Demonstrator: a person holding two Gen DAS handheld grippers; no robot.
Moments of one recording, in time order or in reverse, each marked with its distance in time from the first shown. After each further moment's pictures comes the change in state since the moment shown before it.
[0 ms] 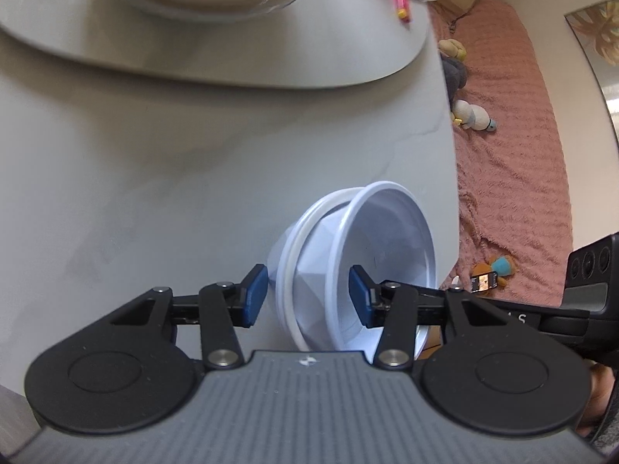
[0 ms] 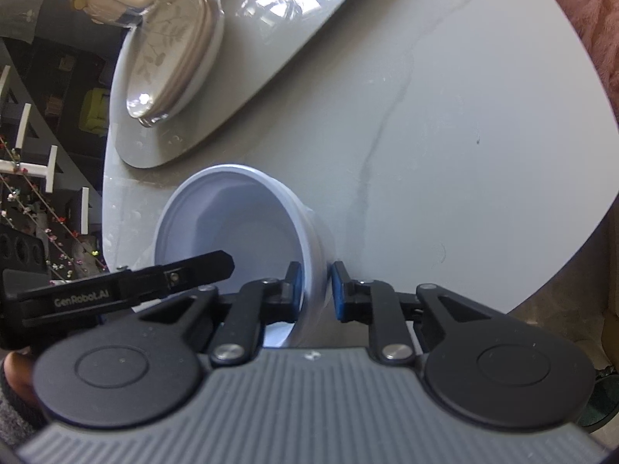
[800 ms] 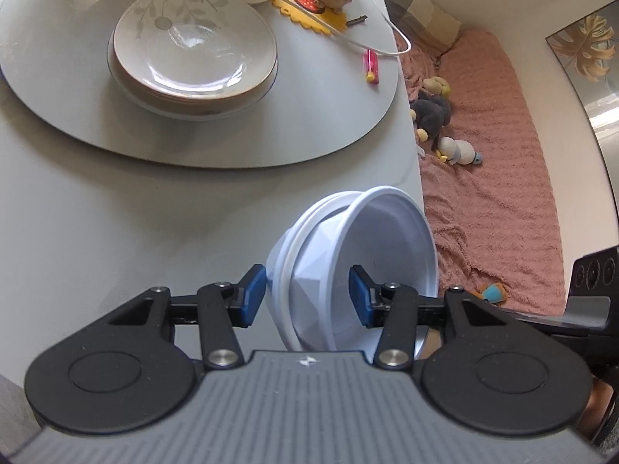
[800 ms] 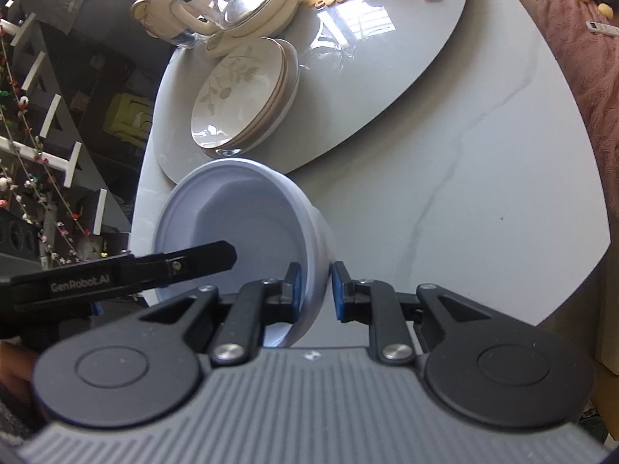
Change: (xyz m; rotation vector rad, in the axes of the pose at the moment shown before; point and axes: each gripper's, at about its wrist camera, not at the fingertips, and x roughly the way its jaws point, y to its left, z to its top) left arm -0.076 -0.026 0.013 0.018 -0.116 -0.008; right arm -0.051 0.050 0.011 -0.126 -0.102 0.009
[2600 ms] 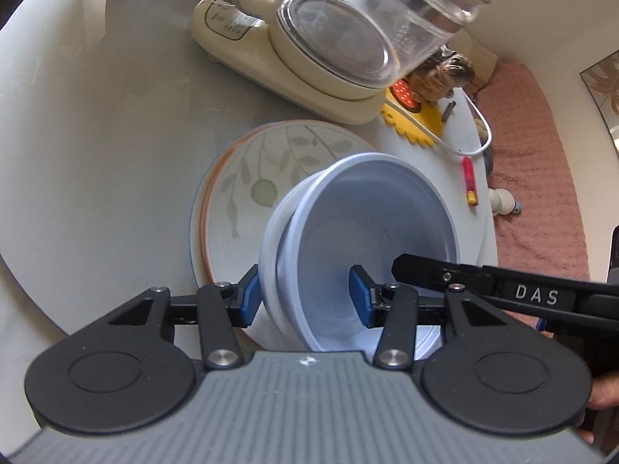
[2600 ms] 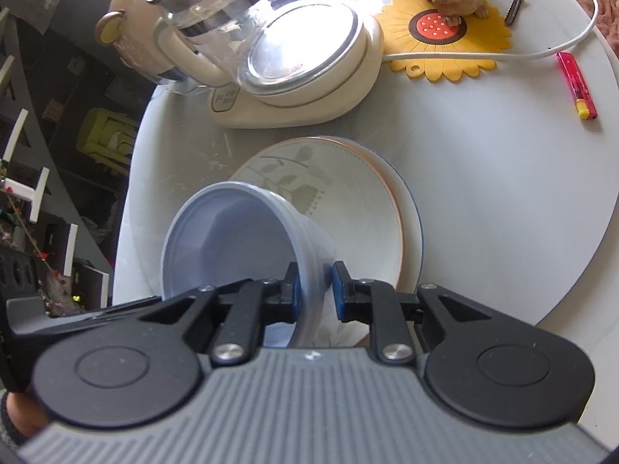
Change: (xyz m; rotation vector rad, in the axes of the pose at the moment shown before) left arm 0.055 0.131 0.199 -0.019 -0.051 0.069; right arm 0.146 0.101 0.172 -0.042 -0.036 -0.090
